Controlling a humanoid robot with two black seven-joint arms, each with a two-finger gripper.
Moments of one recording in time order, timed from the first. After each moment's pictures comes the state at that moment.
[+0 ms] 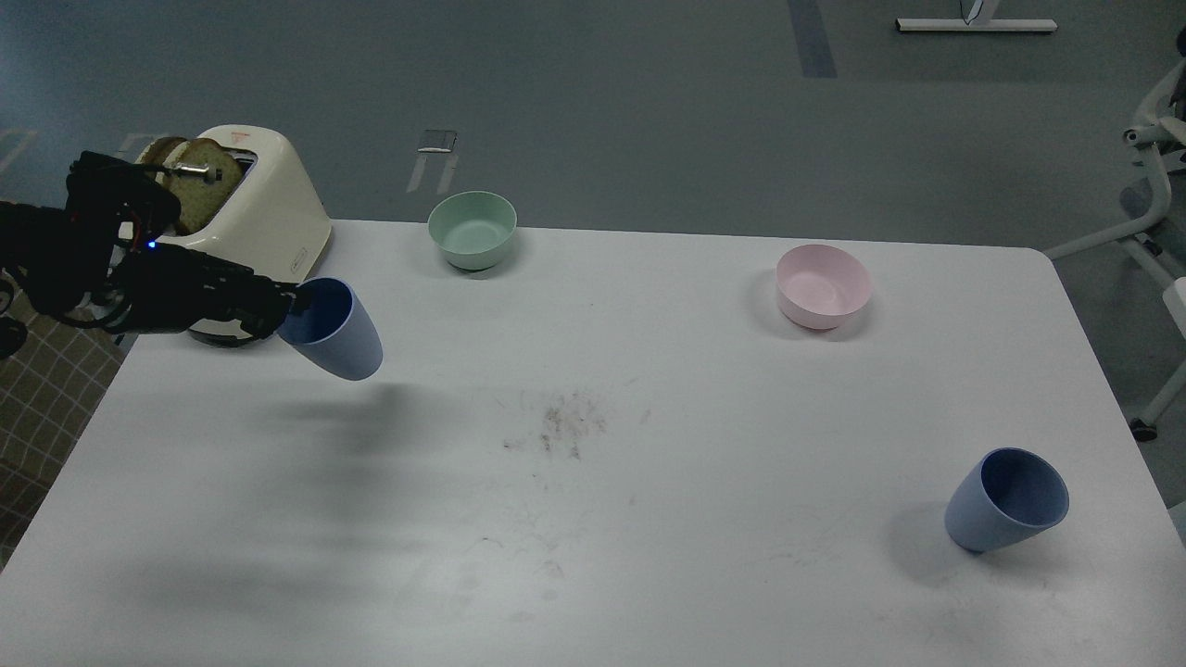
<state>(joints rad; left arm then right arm) -1.07 0.95 -0.23 -1.24 1.81 -0.45 -0.49 0.53 -0.59 1.61 0.84 -0.45 0.49 0.04</state>
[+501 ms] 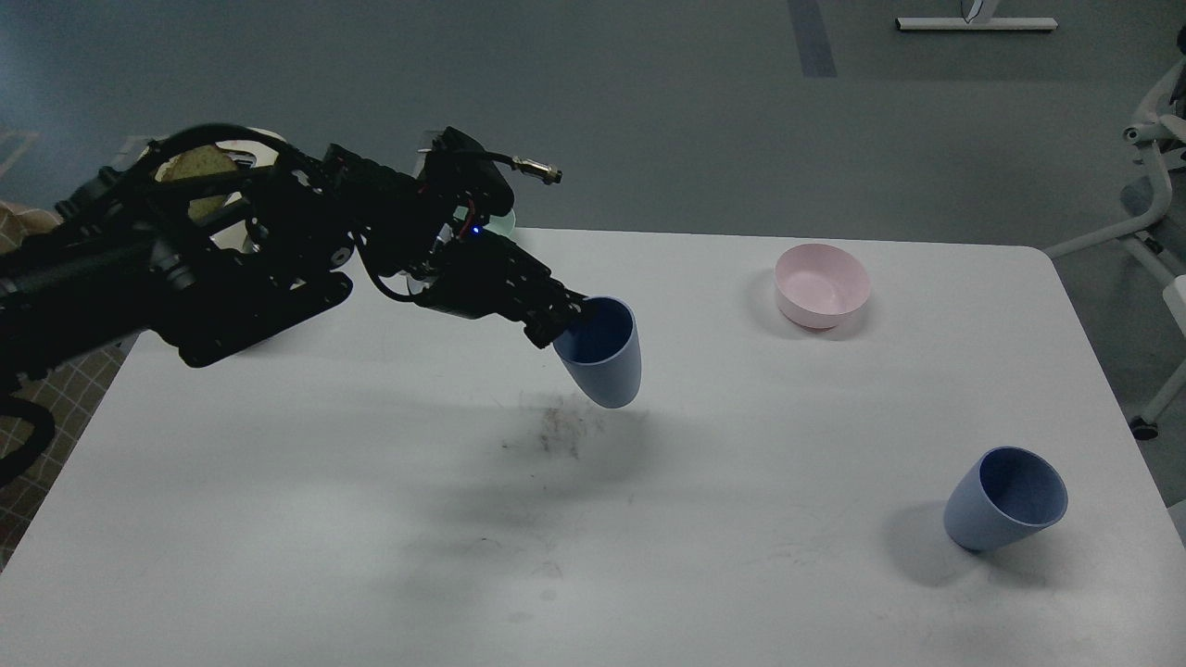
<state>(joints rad) -1.19 0.46 -0.17 -1.13 1.88 -0.49 -0.49 0.48 -0.60 1.66 0.85 -0.45 0.49 0.04</state>
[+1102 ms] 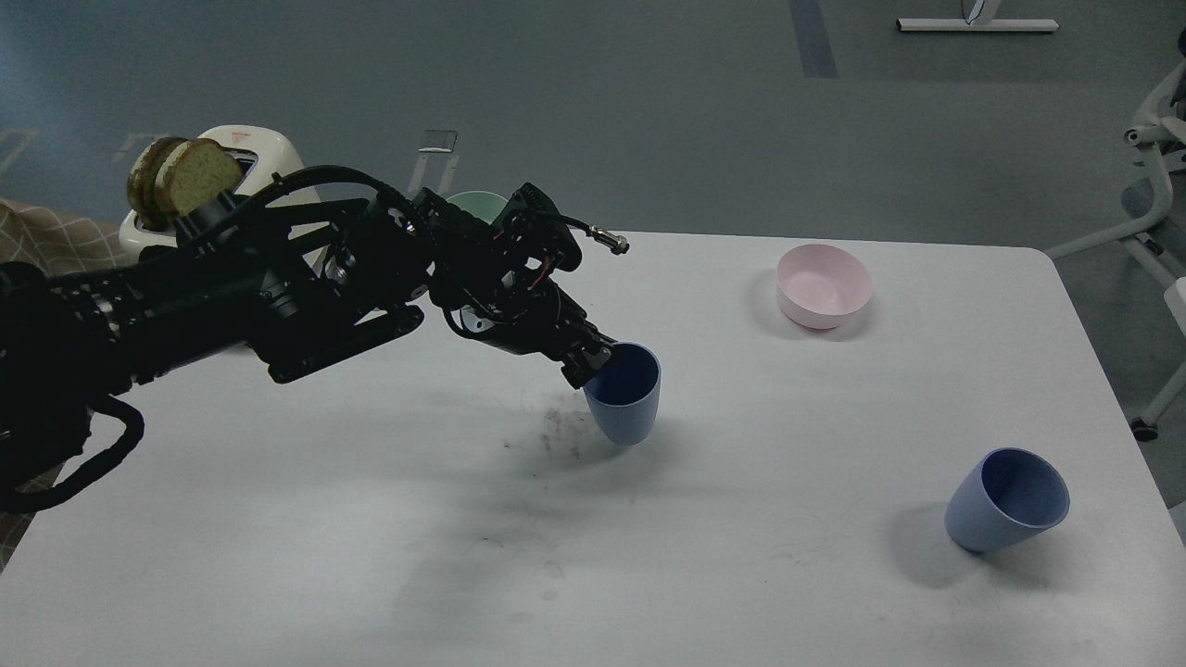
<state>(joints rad) -1.20 0.29 -0.09 -0.98 1.94 -0.49 -0.49 0.48 -0.59 1.67 0.85 -0.45 0.49 0.04</state>
